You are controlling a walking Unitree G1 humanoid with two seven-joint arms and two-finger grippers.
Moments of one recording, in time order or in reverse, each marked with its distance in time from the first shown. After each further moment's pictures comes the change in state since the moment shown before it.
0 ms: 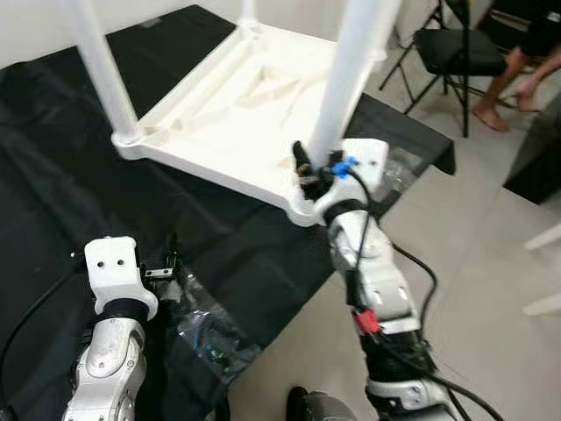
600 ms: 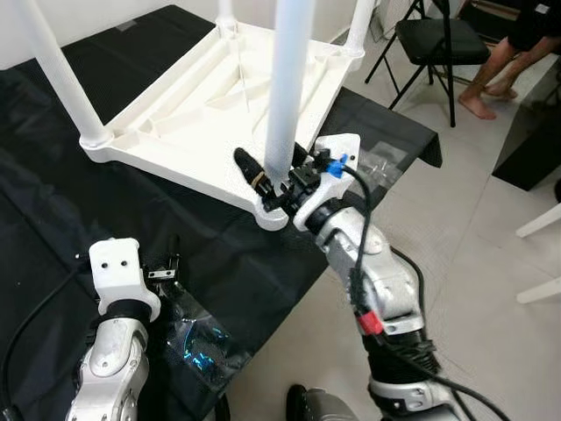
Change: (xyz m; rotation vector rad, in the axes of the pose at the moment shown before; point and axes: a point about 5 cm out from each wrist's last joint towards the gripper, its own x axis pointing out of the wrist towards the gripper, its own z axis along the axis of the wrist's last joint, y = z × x) left arm 0.001 0.002 -0.003 0.003 0.010 0.007; right arm -0.013 0.009 0.017 0.224 -0.060 0.497
